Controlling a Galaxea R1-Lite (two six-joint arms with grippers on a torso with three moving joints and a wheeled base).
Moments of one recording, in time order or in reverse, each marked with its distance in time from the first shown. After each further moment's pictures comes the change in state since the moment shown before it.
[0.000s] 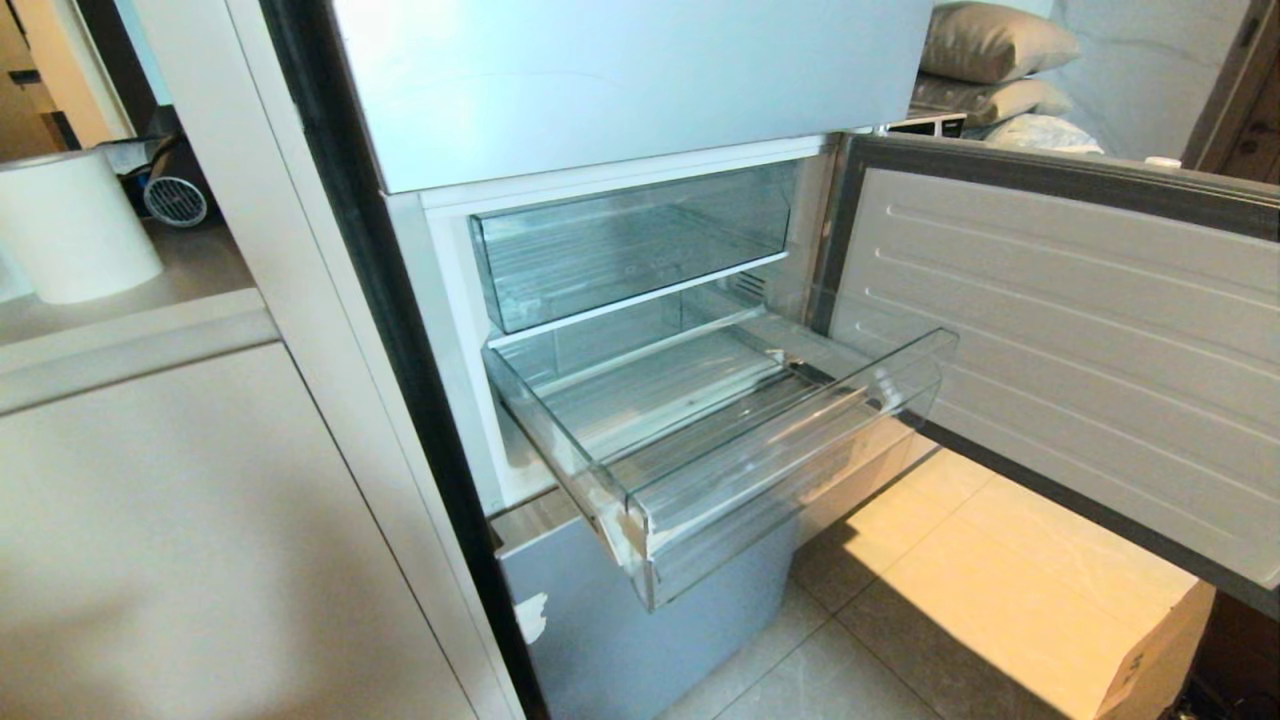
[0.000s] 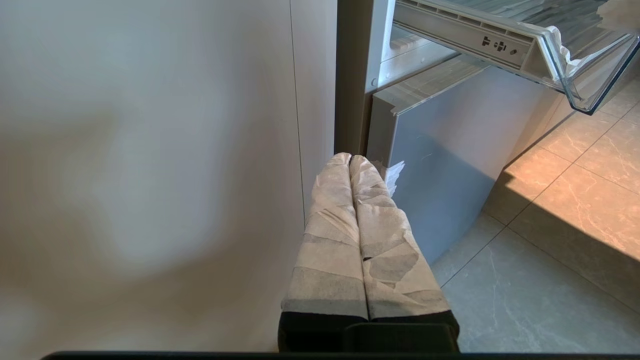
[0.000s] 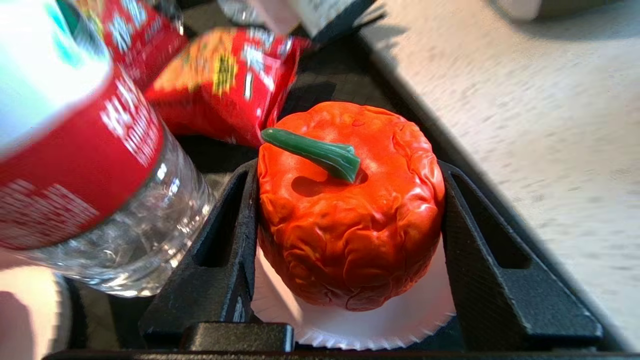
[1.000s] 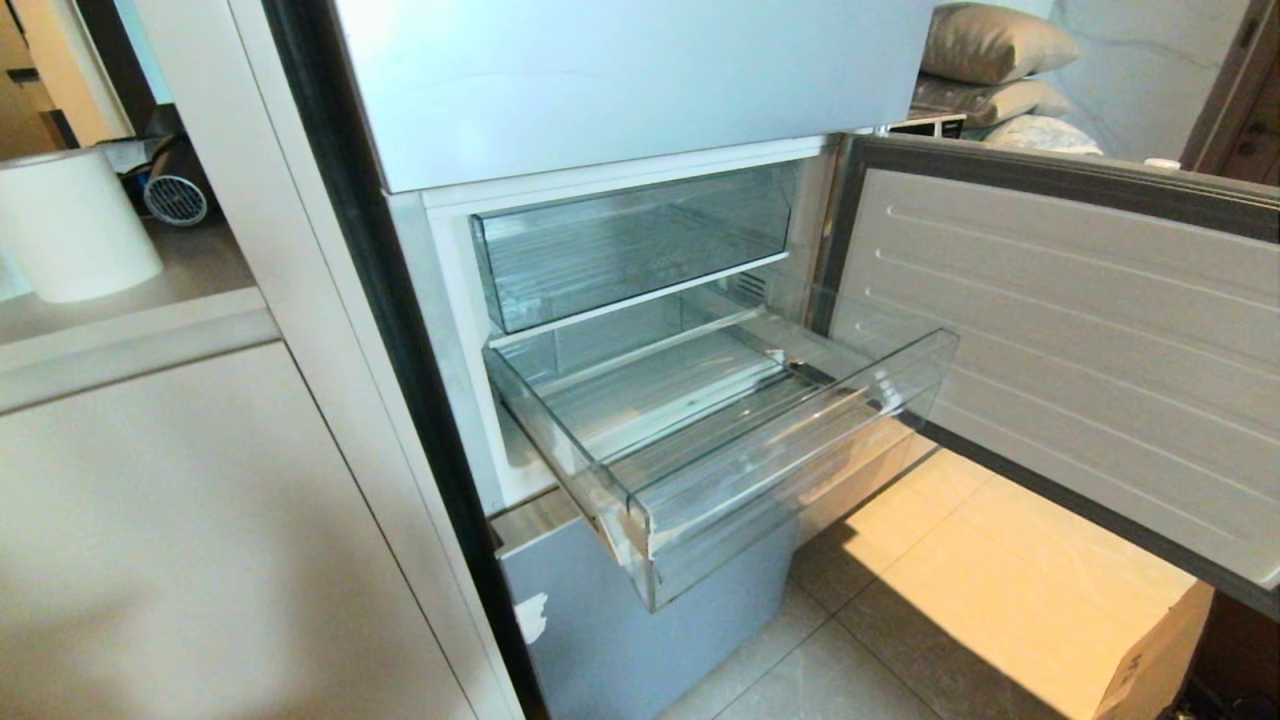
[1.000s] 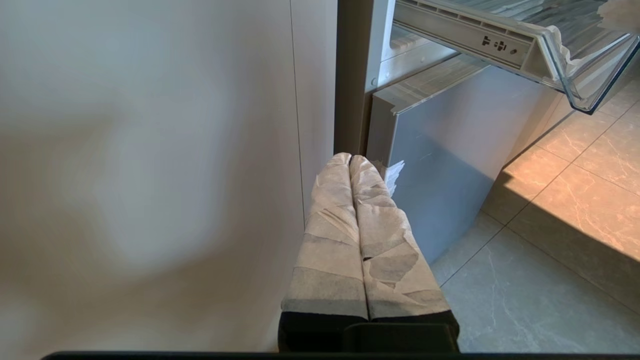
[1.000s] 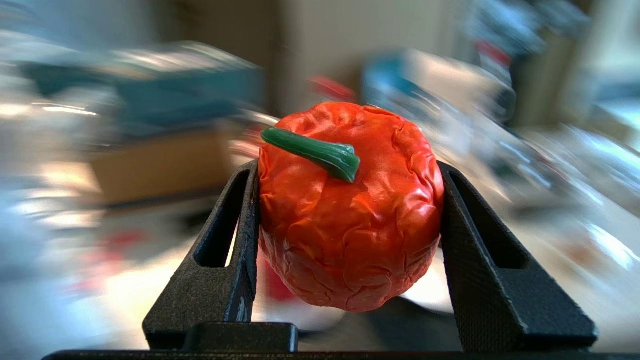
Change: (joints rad) left arm -0.001 0.000 0.000 0.000 0.000 0.000; right arm 0.115 -0.954 0.512 0.048 0.010 -0.002
